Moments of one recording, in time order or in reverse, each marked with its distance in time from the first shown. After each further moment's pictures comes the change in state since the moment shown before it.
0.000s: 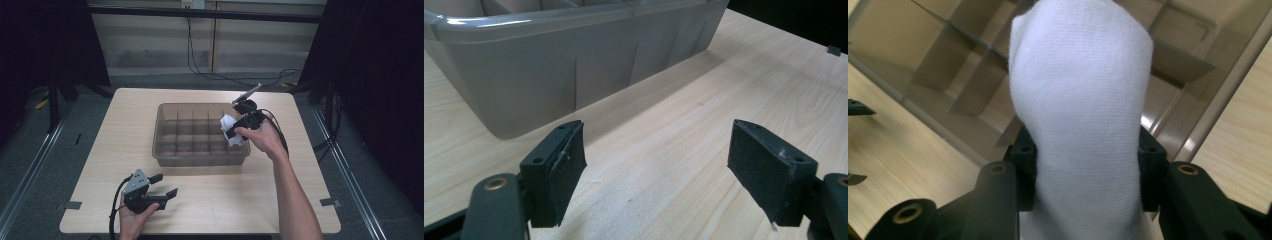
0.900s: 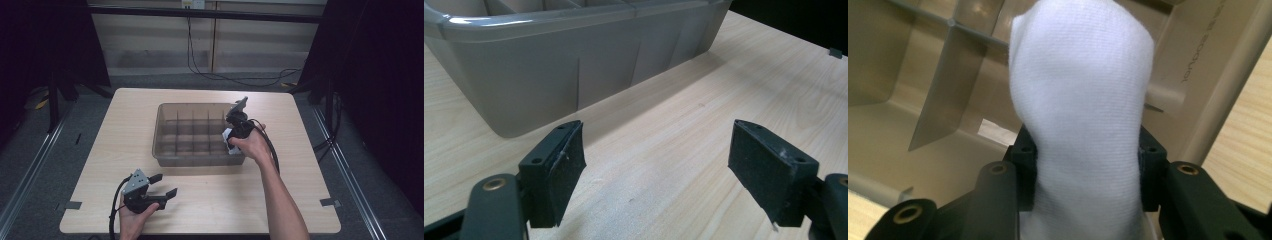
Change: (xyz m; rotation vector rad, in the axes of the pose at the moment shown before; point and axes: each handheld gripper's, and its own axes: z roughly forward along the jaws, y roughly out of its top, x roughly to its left) left arm 0.000 0.000 0.000 0.002 0.010 -0.005; right arm 0.002 -0.005 0.054 0.212 -0.198 0.128
